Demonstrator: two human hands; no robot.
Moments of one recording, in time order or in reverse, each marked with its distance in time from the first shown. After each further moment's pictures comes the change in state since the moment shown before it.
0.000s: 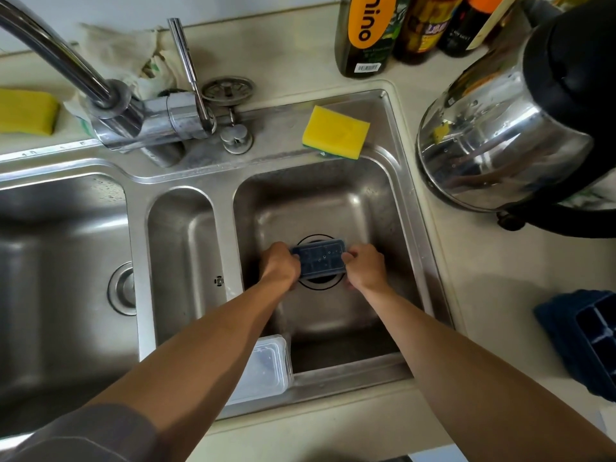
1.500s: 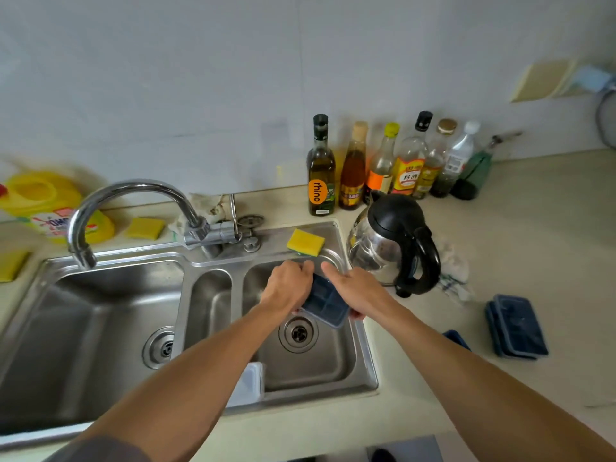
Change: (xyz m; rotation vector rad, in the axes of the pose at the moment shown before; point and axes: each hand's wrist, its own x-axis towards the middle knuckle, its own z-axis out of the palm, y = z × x) left_hand -0.230 0.126 -0.073 -0.039 0.245 0.440; right_hand -0.177 -0.099 -0.201 -0.108 -0.084 -0.346
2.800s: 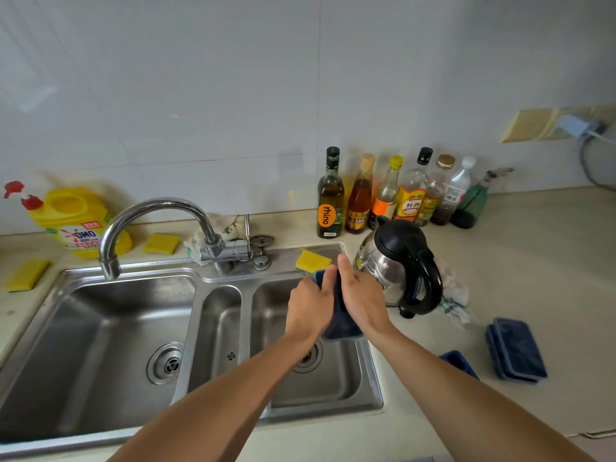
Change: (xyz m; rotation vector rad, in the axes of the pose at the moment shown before) left_hand -0.042 0.016 0.007 -0.336 0.203 0.092; right_hand -0.020 -0.029 0.013 0.249 0.330 -0.164
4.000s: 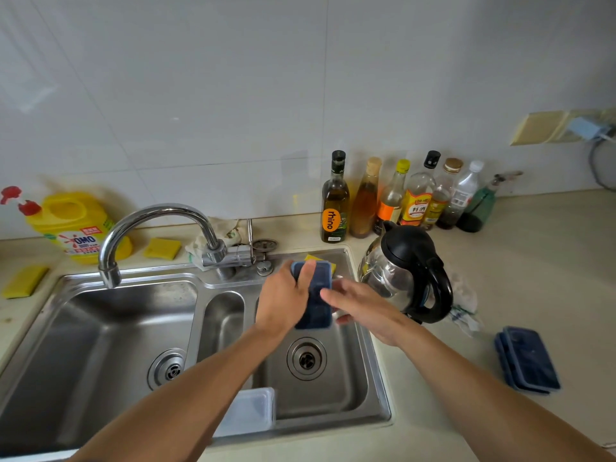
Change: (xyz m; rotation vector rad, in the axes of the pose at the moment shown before) left_hand 0.035 -0.008 -0.053 0.259 0.086 0.274; right_hand 0.007 -0.004 -0.016 0.160 -0.582 -0.022
